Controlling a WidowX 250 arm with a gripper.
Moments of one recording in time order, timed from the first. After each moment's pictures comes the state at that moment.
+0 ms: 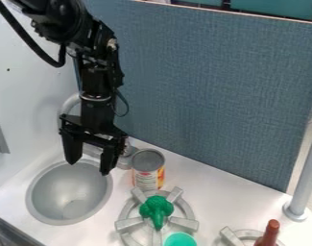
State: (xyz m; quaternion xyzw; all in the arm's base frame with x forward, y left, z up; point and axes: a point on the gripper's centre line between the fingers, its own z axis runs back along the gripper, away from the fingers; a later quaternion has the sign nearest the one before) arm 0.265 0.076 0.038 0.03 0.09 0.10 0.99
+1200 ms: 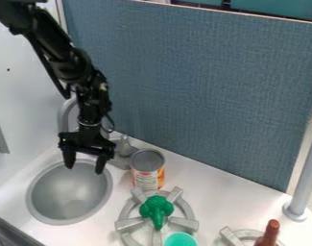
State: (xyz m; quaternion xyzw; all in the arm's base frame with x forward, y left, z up) arm 0.329 0.153 -0.055 0.10 0.02 0.22 0.97
